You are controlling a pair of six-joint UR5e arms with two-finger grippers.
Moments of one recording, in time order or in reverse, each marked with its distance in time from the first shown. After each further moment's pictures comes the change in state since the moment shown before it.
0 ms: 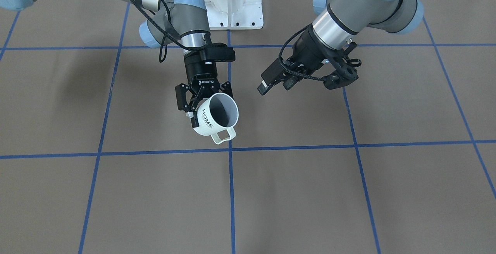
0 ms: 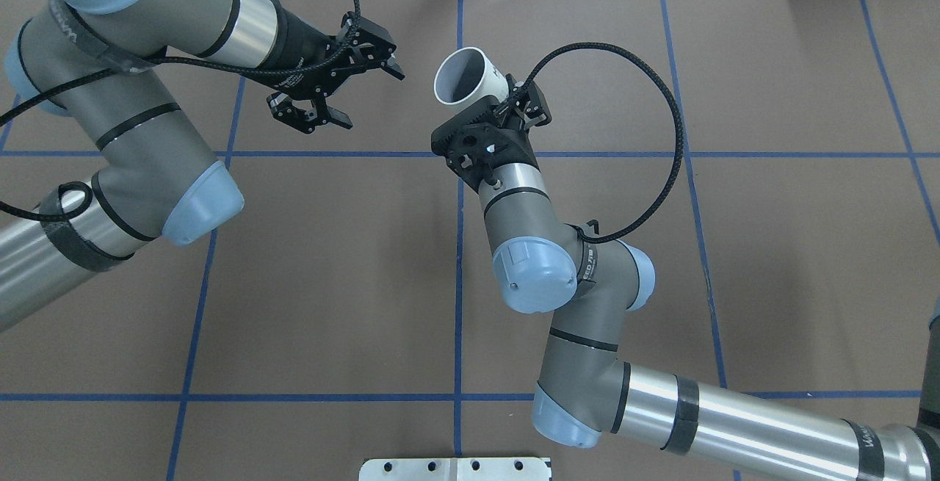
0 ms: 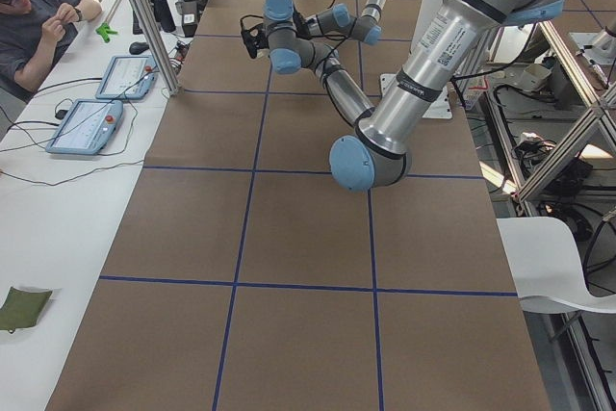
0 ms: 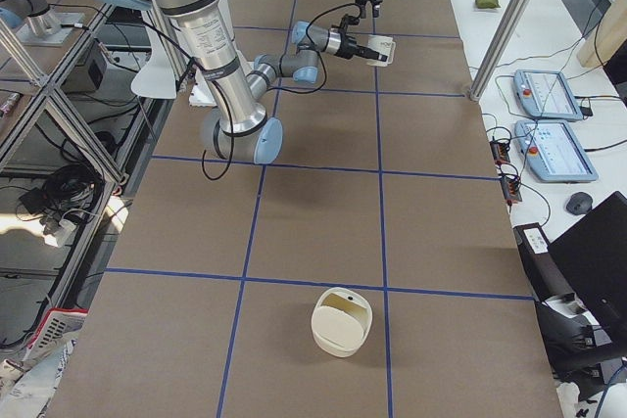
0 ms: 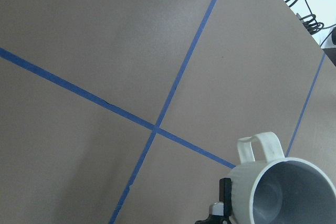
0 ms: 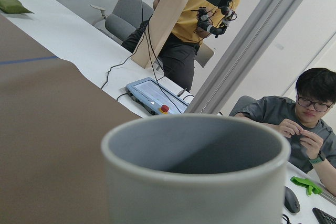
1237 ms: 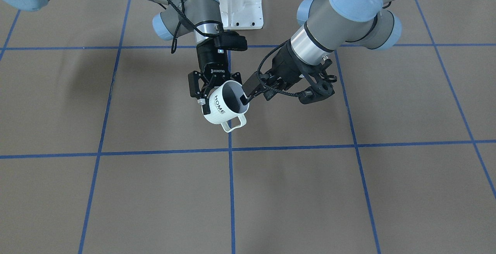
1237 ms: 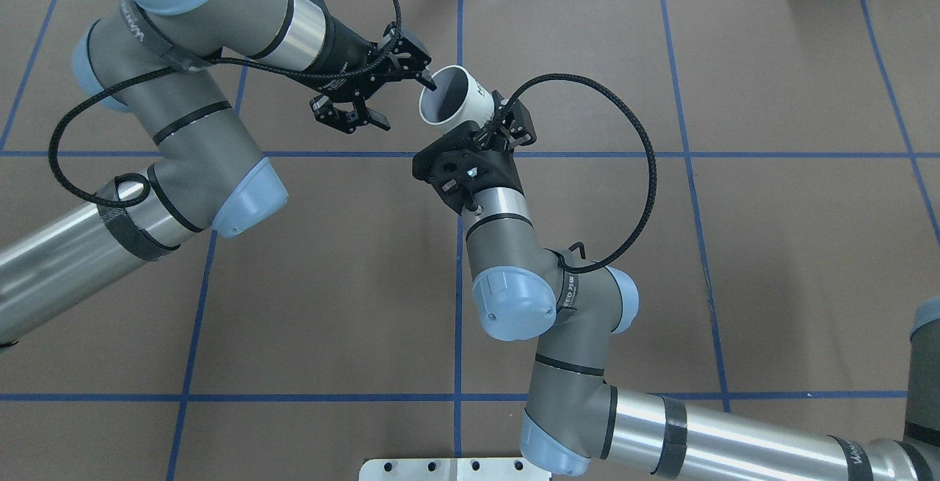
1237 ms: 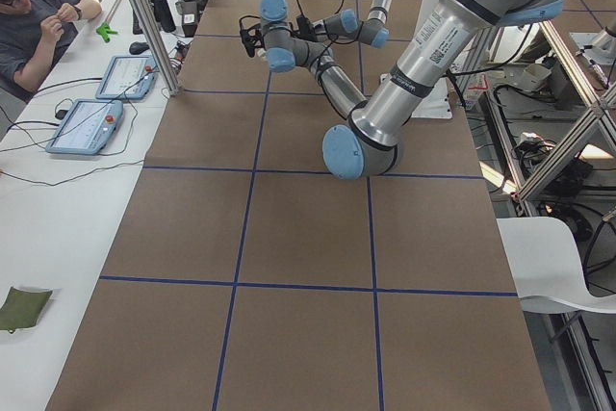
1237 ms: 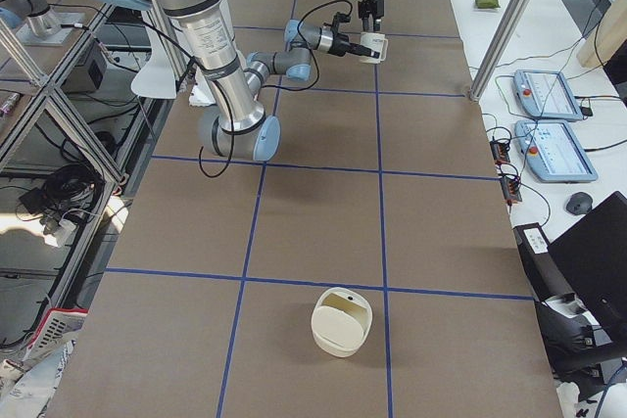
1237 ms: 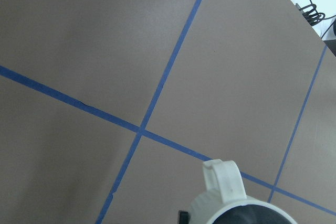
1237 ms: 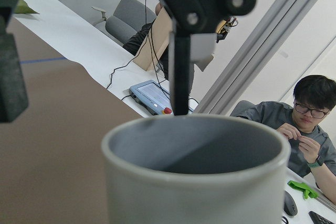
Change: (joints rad) left arm 0.034 -0.074 0.113 -0.045 -0.008 0.012; right arm -0.045 0.017 -0.006 -0.020 -0.063 -0.008
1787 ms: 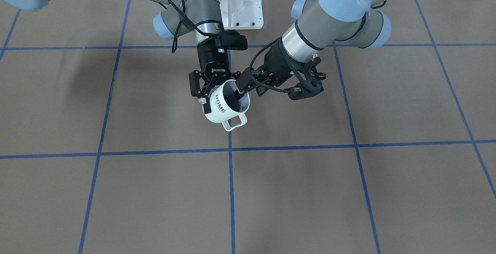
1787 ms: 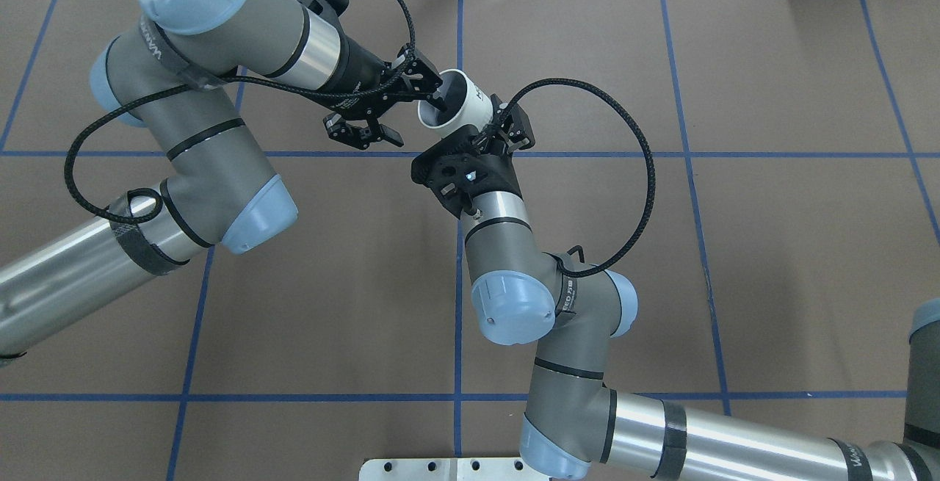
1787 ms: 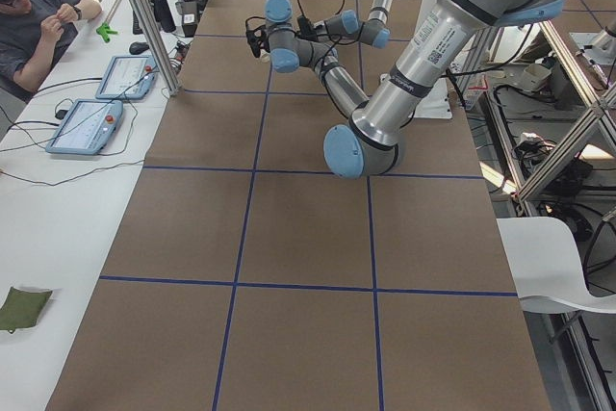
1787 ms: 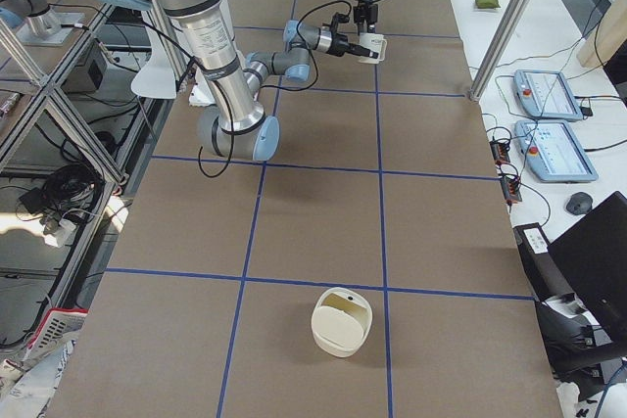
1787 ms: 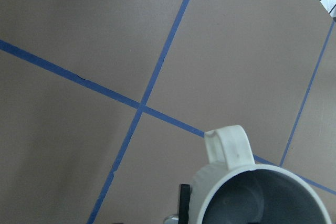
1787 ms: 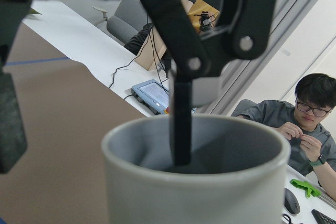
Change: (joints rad) left arm 0.030 0.000 0.000 -0.002 0.000 0.001; right arm -0.009 -0.002 0.000 0.000 -0.003 0.008
